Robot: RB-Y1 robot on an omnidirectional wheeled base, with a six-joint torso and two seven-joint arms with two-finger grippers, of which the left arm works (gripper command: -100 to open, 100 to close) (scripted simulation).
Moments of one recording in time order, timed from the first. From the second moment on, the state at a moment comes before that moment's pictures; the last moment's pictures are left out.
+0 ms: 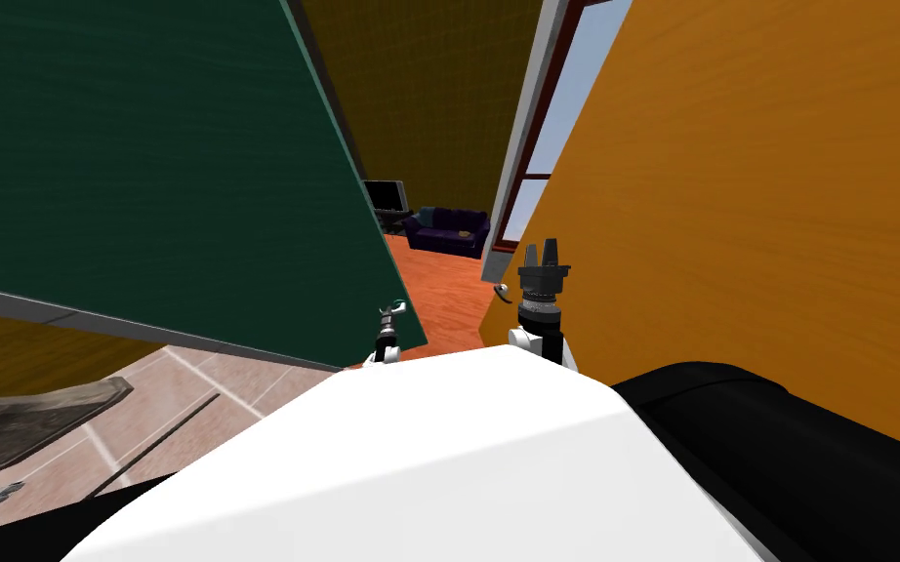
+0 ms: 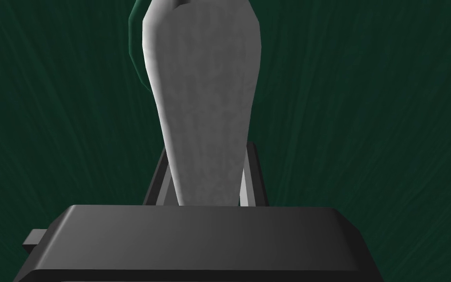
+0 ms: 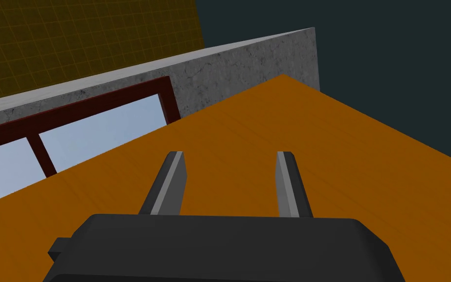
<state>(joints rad) -0.19 0.02 0.31 -0.57 -0.14 -0.81 0.05</state>
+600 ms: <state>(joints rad) -0.19 0.03 0.34 -0.60 -0.13 -0.80 0.03</state>
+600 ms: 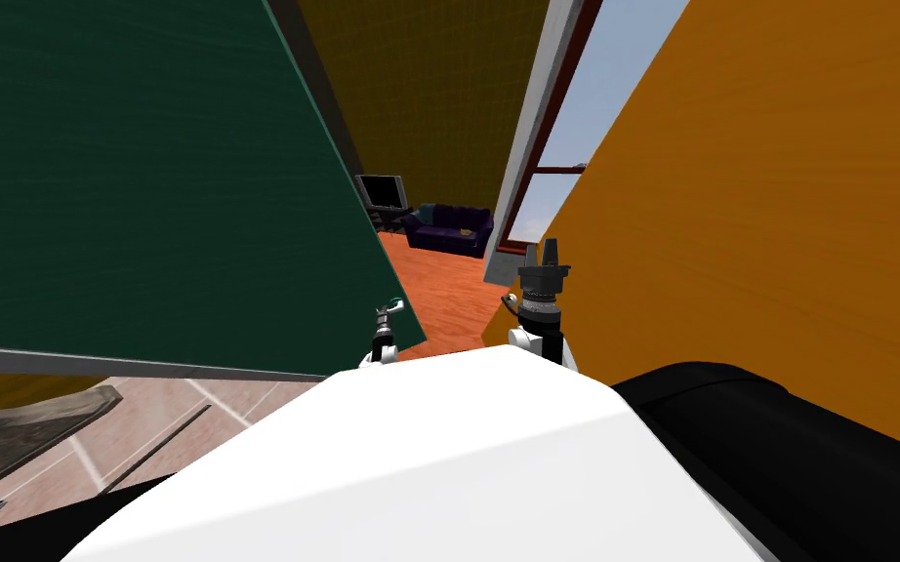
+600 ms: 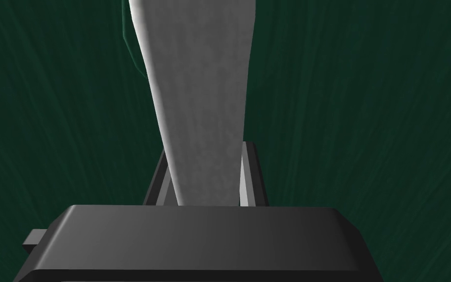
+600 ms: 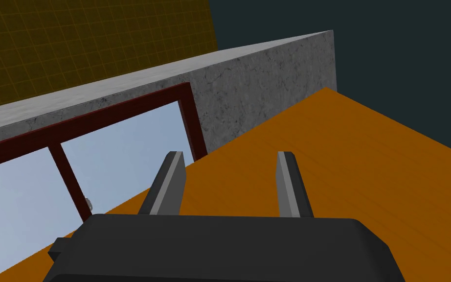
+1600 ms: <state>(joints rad) -0.18 0.02 0.42 -0.63 -0.08 -0.78 -0.04</state>
